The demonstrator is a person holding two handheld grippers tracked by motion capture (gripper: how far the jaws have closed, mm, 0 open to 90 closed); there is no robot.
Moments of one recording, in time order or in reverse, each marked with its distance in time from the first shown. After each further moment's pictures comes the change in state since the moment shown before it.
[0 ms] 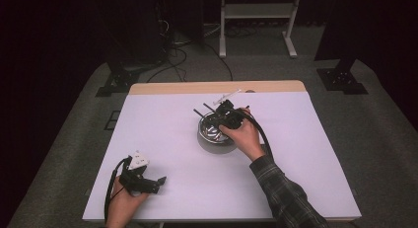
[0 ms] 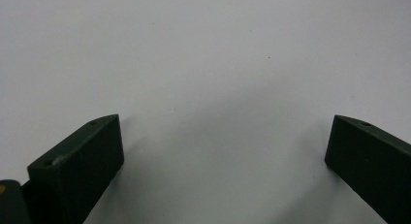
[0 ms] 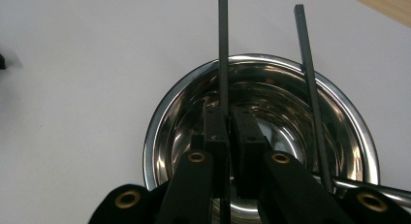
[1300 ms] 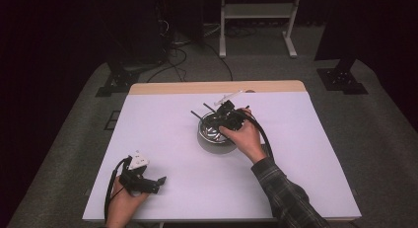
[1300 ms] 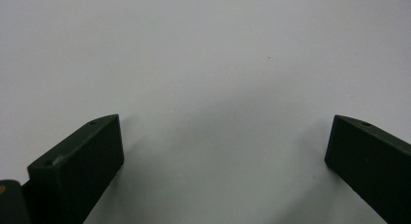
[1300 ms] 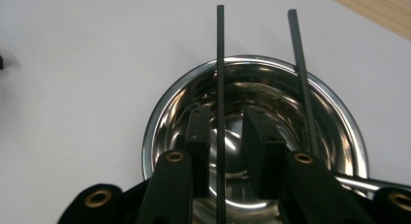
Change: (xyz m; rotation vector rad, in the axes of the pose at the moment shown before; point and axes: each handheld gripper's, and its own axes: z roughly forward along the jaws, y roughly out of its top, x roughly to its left) left arm 0.000 0.000 0.000 0.001 0.000 0.001; right arm 0.002 -0.005 -0.007 -0.028 -0.020 -0.013
